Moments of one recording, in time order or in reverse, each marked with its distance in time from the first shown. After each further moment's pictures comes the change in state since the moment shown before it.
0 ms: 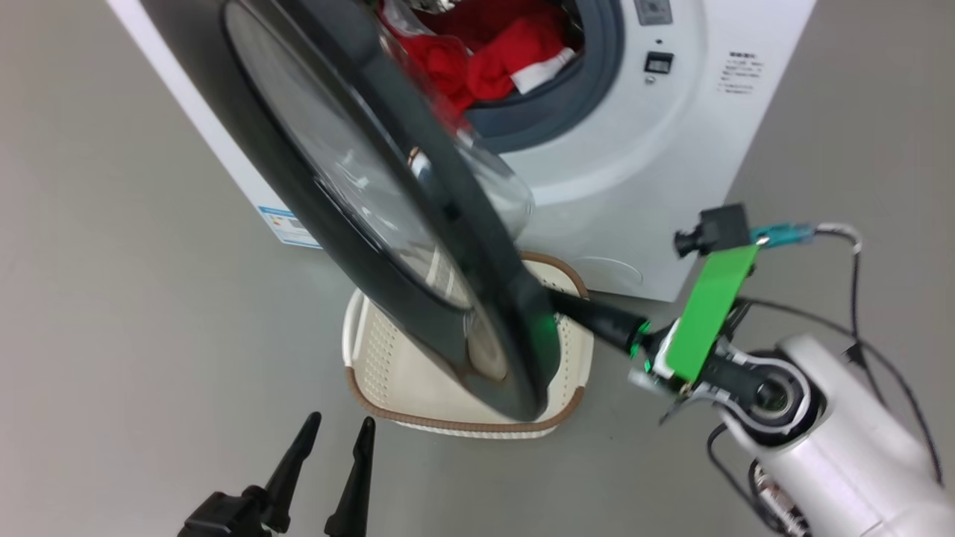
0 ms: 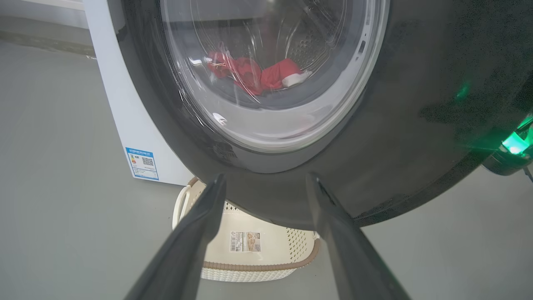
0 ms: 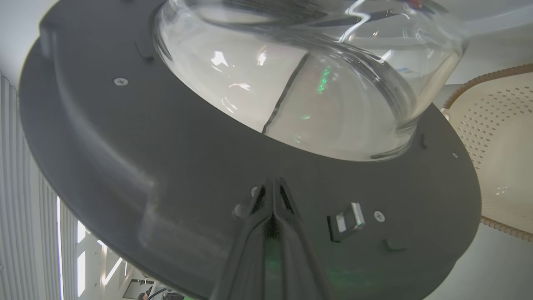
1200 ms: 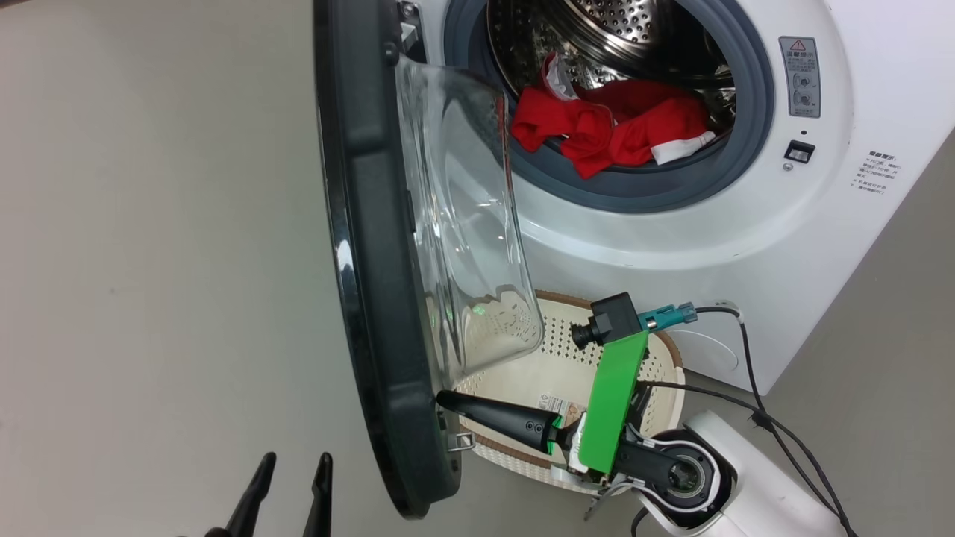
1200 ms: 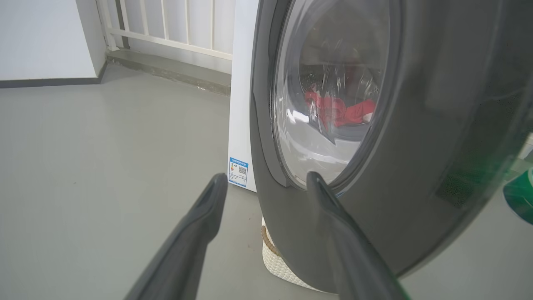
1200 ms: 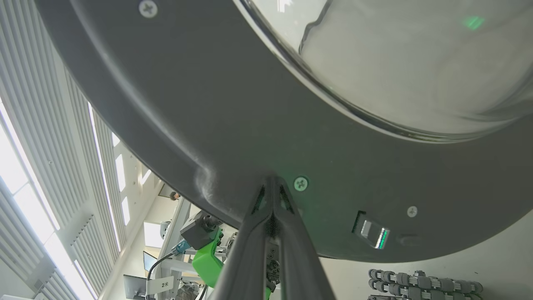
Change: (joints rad) left arm 0.108 0.002 0.088 -0.044 0.045 0.029 0.000; right arm 0.116 0.148 0.093 -0.001 -0.053 0.000 0.052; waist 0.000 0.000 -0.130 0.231
